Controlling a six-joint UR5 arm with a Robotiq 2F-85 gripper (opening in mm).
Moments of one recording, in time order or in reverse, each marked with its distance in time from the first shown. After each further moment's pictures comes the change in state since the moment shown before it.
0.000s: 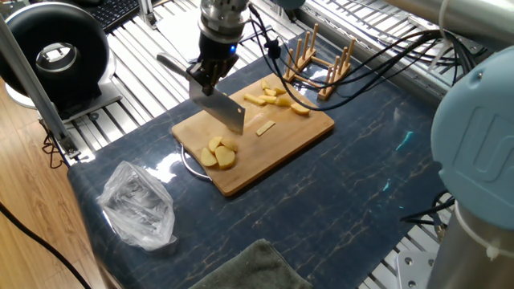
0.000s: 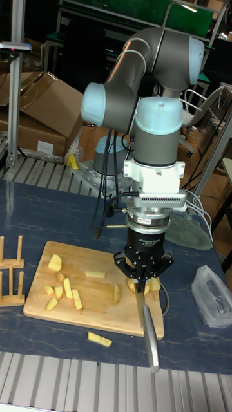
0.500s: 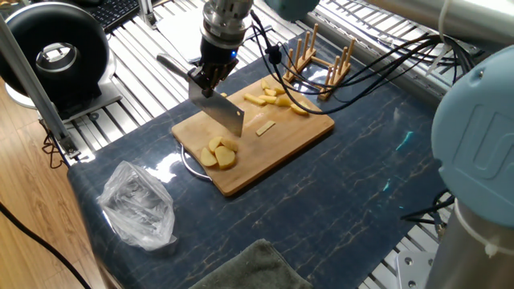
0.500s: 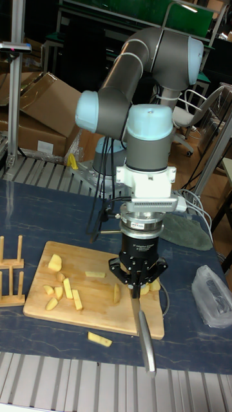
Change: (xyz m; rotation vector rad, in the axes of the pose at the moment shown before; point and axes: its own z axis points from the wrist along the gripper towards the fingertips) arm -0.005 -0.014 0.012 -0.008 -0.033 -0.028
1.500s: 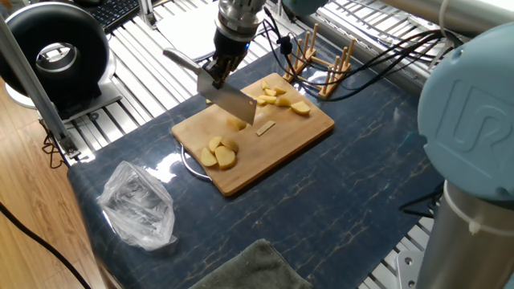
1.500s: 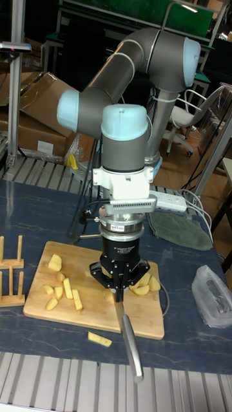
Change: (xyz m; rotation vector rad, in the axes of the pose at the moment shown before) arm -0.010 -0.038 -0.004 -0.015 -0.004 -0.077
